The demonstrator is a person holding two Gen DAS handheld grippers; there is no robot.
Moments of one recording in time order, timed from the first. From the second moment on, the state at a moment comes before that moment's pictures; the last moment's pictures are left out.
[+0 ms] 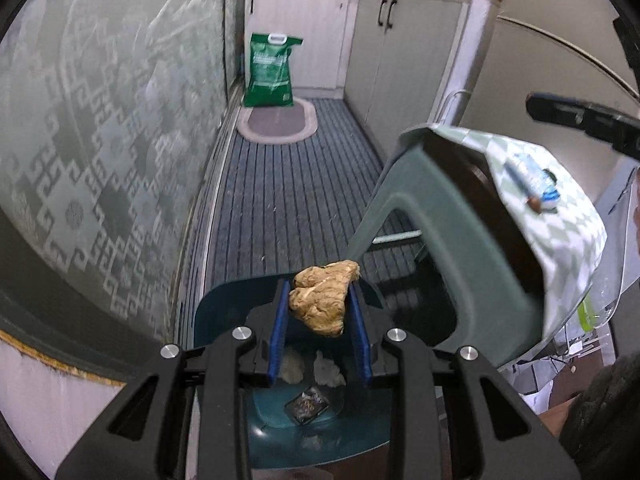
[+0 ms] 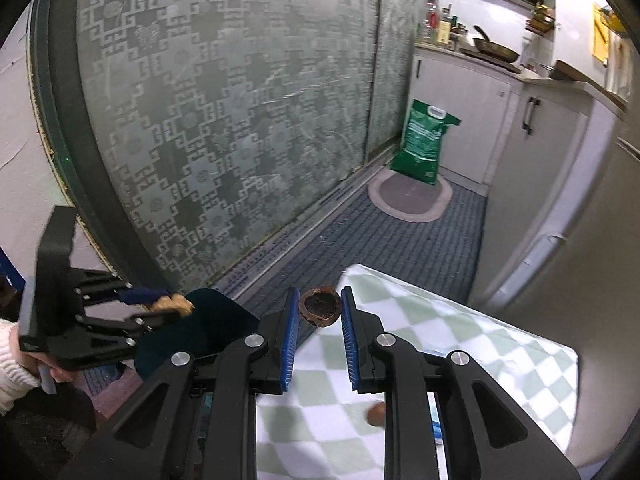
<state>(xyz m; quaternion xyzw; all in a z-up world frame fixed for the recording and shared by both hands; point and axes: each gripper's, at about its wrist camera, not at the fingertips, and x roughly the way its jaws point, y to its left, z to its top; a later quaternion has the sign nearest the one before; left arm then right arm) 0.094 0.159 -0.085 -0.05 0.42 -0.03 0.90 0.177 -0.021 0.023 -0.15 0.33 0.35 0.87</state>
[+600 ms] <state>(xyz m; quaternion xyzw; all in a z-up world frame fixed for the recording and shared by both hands) 0.086 0.179 -0.164 -0.05 0.51 -0.03 0.86 0.150 0.080 -0.015 -0.20 0.36 0.41 0.82</state>
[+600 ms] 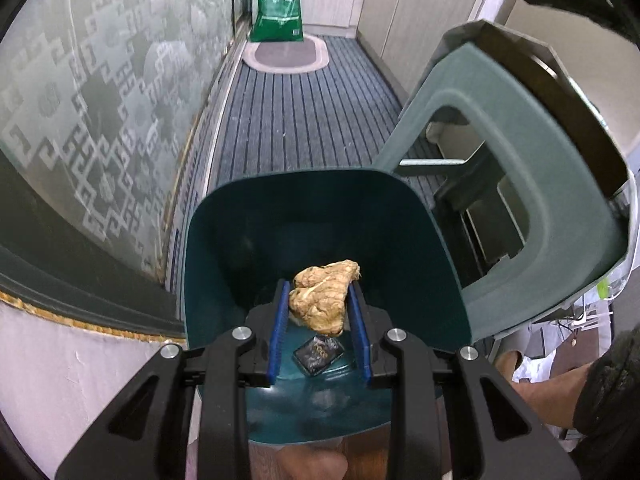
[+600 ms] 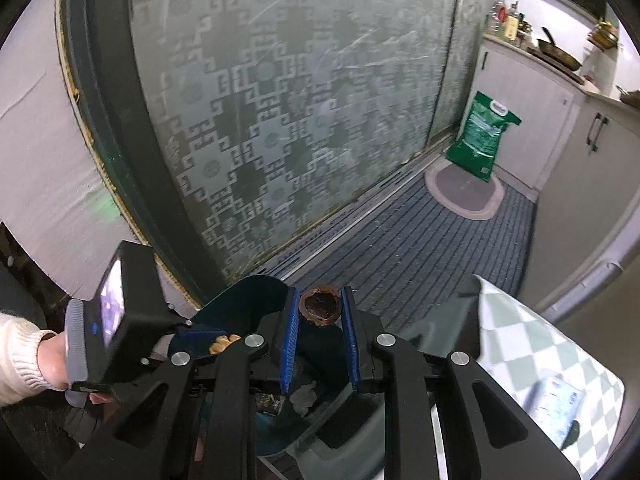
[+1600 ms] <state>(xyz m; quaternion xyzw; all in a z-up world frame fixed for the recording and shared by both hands) 0.046 0.212 -0.080 -0.05 0.41 0.02 0.91 0.140 0.135 -0.107 -0.26 0.45 0.41 0.75</state>
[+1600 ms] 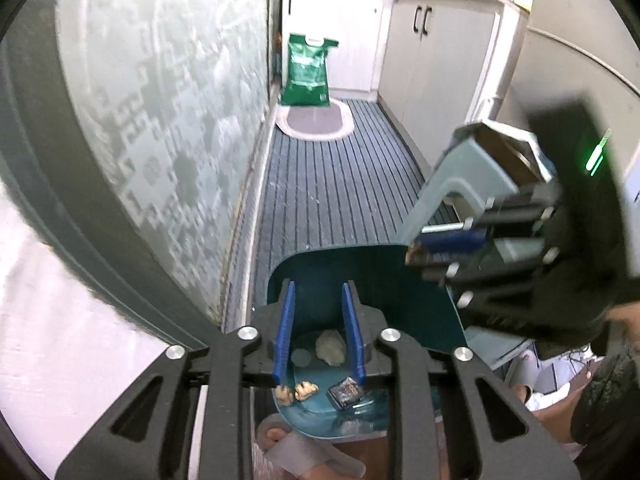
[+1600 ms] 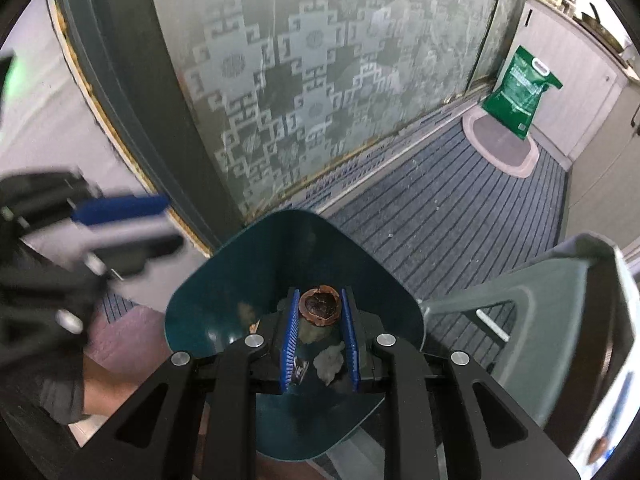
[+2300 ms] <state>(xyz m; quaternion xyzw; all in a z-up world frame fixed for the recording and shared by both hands) 0.021 0.201 0.018 -0.06 0.30 0.01 0.95 0.113 0.144 -0.190 -0.32 0.52 0.39 0.69</state>
